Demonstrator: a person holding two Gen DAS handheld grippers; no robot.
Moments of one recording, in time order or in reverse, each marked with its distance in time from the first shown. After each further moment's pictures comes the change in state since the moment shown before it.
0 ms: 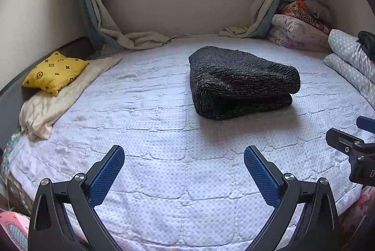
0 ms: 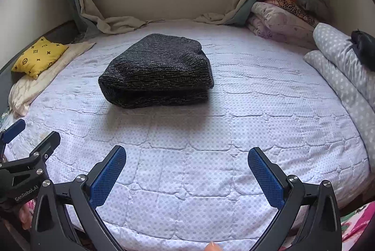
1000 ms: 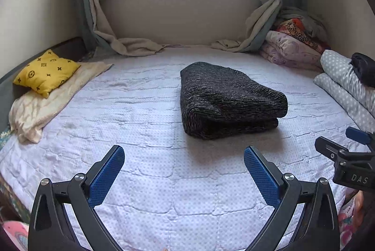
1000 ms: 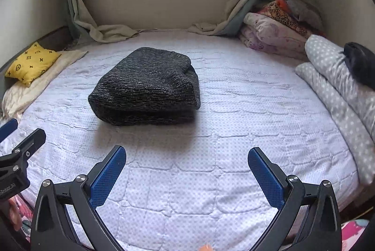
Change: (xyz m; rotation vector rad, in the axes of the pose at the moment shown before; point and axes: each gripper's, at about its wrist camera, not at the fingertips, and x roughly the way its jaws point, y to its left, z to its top) left arm -0.010 0.009 0.028 -0.069 -0.040 -0.080; right arm -0.007 -0.012 0.026 0.001 -0.047 -0.054
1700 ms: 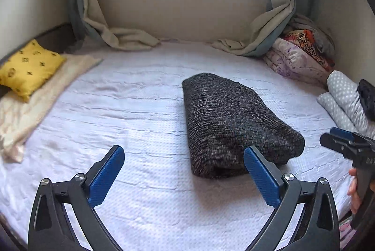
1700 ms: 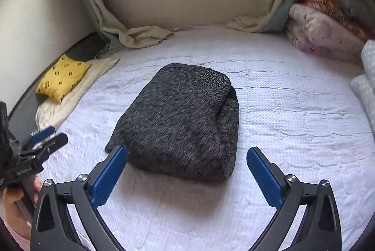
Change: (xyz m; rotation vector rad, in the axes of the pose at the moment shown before) left arm 0.066 0.038 0.084 -0.055 0.063 -0.074; right arm 0.076 -0.016 0.109 -0.008 0.070 0.316
